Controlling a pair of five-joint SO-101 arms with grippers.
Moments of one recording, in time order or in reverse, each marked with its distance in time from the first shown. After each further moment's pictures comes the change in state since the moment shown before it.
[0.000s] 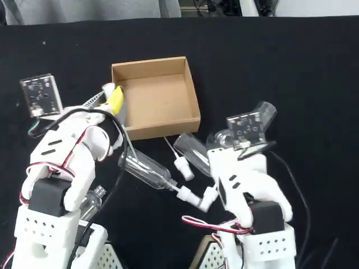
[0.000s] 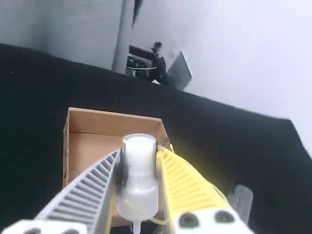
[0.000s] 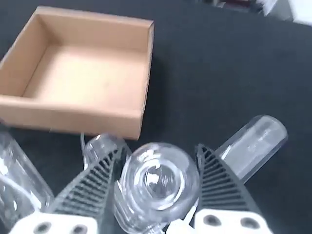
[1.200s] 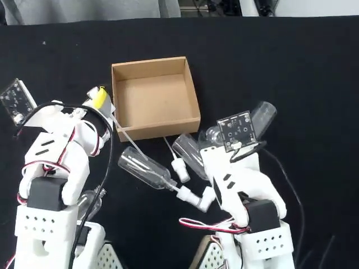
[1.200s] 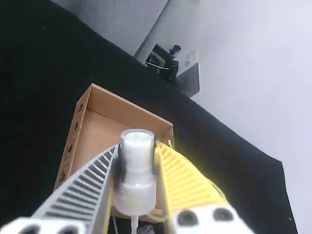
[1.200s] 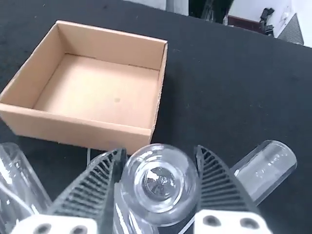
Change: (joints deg) left arm -6.0 0.0 3.3 0.0 14.8; right arm -2.3 0.2 1.8 -6.2 1.0
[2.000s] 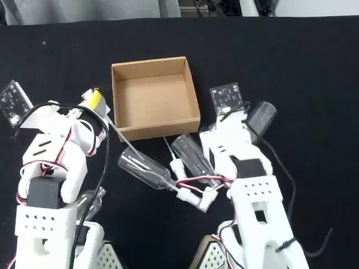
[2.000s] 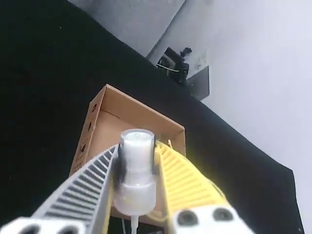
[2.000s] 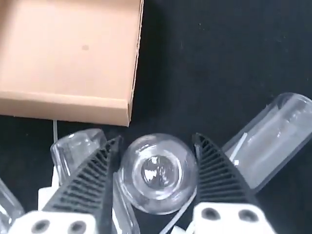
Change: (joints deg) left arm -2.5 0.0 1.4 0.0 0.1; right arm 3.7 35.4 -4.2 -16.5 0.2
